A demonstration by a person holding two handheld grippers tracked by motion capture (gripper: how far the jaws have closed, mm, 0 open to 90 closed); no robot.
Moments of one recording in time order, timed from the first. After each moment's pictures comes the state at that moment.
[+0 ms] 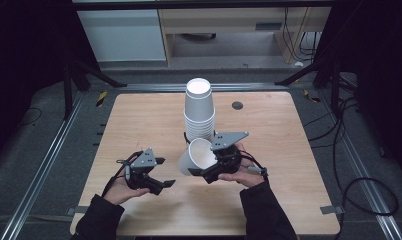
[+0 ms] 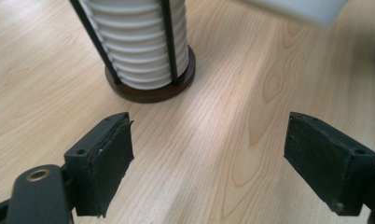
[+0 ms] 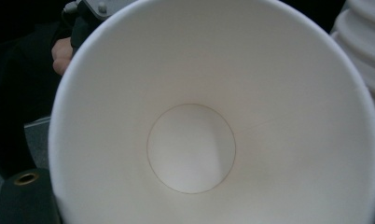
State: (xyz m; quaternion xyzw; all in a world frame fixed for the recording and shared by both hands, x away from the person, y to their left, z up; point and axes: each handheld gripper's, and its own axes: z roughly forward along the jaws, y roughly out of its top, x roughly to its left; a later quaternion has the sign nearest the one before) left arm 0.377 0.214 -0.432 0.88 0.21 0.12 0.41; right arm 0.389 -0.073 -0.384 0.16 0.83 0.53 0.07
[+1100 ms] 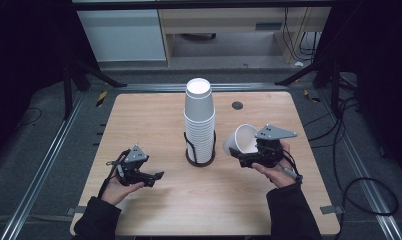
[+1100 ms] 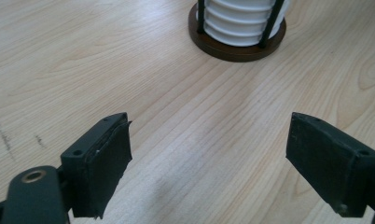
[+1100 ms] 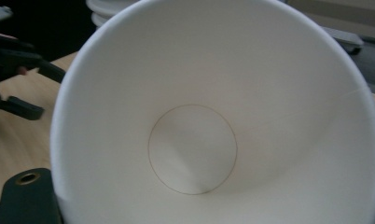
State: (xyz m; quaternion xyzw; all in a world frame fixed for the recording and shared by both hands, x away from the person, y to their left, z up) left arm 0.391 0.244 -0.455 0.85 0.34 0.16 0.38; right arm 0.390 -0.168 -0.382 0.35 0.77 0.50 0.20
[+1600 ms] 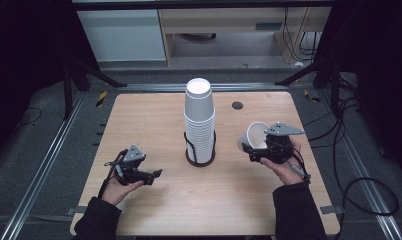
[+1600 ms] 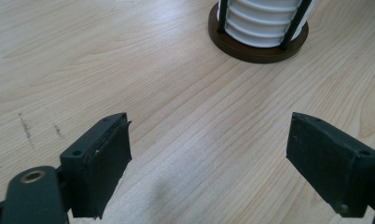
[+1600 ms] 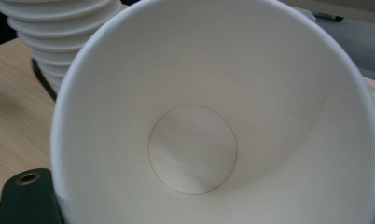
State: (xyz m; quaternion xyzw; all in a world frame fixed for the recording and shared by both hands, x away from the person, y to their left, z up) left arm 0.392 0.248 -0.458 0.84 0.36 0.17 0.38; right arm 0.404 -0.196 -0.390 0.42 0.76 0.44 0.24
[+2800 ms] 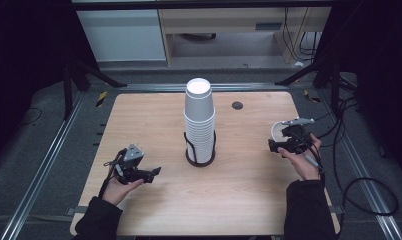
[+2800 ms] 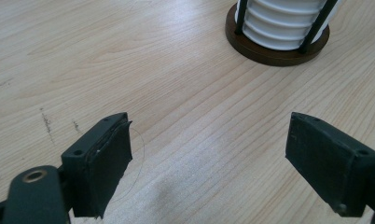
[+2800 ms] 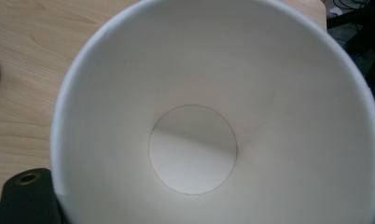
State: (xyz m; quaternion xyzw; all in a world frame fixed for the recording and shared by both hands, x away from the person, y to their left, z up) left arm 0.394 0.249 -0.458 0.83 0.38 0.19 0.37; right arm 0.443 -0.253 -0.413 0.55 0.74 0.27 0.27
